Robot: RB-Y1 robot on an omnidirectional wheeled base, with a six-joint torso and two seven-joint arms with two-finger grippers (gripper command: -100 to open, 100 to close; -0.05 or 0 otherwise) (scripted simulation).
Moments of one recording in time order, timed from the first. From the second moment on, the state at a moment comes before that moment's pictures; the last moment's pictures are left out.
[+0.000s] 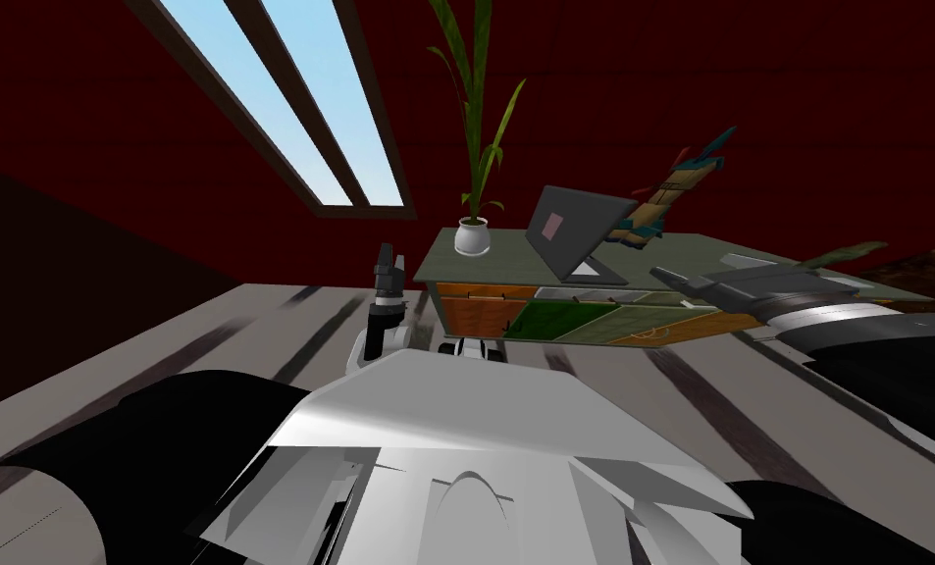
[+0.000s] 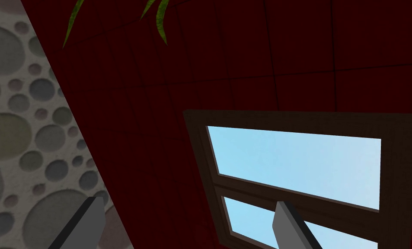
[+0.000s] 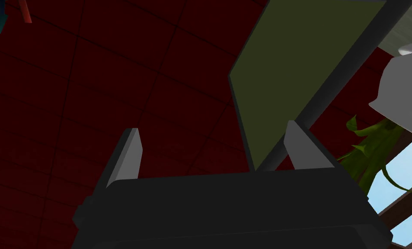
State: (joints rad) left arm 0.48 0.04 0.04 -2.31 -0.11 -0.42 -0.06; right arm 1.17 -1.18 -1.00 -2.17 0.48 -0.04 0.02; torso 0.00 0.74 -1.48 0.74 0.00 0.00
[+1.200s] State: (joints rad) left arm 0.48 0.04 0.04 -2.31 -0.11 -0.42 -0.06; right arm 1.32 -1.47 -1.23 -2.12 0.56 0.09 -0.01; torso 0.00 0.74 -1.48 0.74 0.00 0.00
